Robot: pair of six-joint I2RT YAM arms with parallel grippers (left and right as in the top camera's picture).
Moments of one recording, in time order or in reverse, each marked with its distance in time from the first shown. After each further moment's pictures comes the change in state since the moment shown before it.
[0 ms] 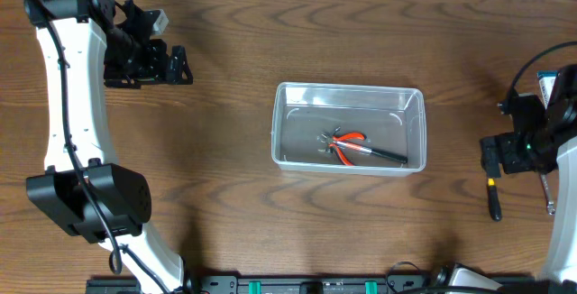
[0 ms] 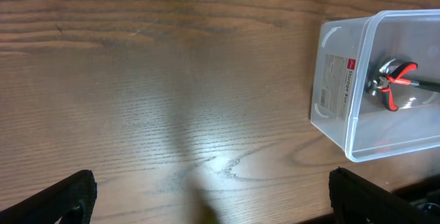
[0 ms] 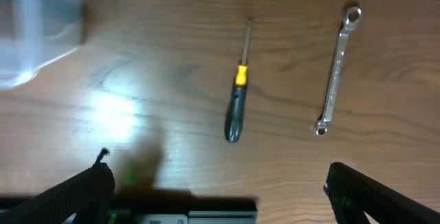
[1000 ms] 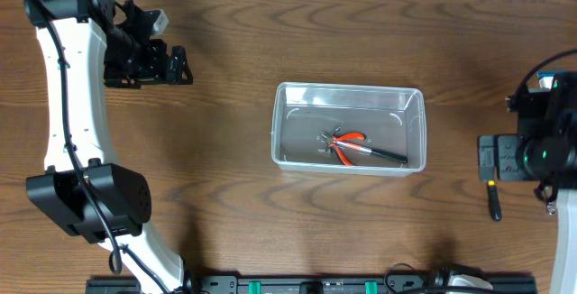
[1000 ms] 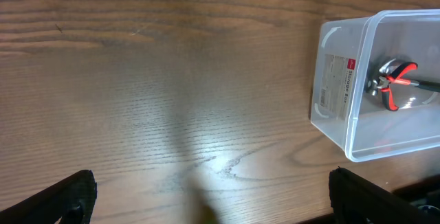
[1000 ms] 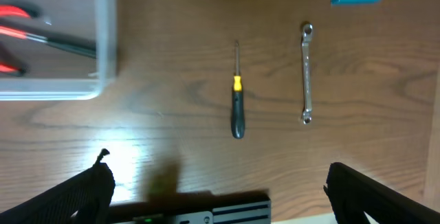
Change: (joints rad) left arm 0.000 0.000 0.000 0.000 0.000 0.000; right arm 0.165 -0.182 0.151 -0.139 0.069 0.248
